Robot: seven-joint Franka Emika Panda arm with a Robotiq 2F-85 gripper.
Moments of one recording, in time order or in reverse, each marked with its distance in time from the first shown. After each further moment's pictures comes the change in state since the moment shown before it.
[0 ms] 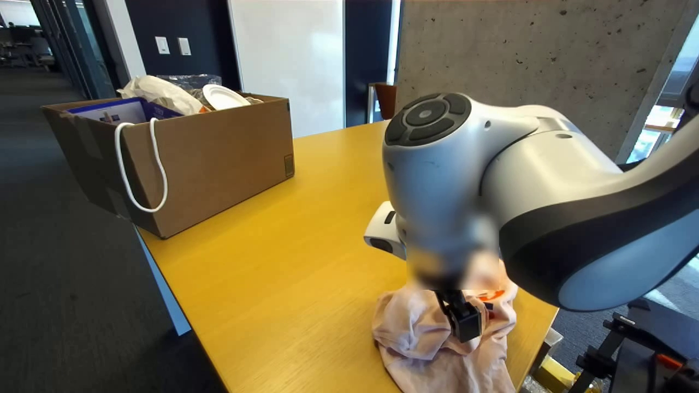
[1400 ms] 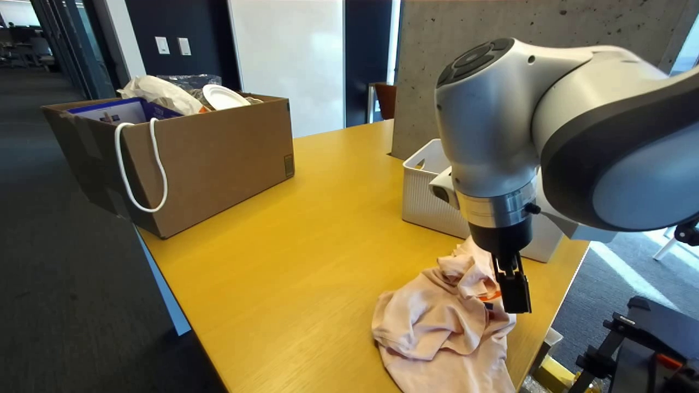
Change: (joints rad) arm -0.038 -0.180 -0.061 -0.135 0.199 -0.168 0.246
